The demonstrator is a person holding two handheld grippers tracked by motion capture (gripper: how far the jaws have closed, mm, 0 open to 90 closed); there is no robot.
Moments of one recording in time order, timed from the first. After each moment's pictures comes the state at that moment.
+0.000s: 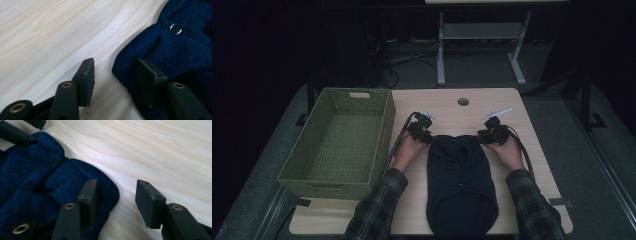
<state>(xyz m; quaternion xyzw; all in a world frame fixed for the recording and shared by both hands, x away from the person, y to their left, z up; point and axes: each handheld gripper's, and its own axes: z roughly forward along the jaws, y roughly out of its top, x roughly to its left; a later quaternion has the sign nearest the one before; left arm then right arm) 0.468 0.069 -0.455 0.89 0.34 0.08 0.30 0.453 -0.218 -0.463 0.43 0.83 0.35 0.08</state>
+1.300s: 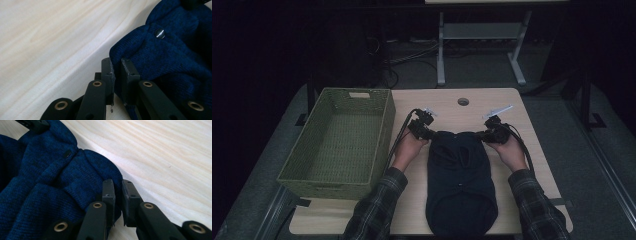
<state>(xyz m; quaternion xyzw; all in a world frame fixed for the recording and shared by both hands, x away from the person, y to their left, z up) 0.462 0.065 -0.430 0.88 0.34 0.06 0.31 0.440 -0.214 -0.438 0.41 0.85 0.34 0.09</state>
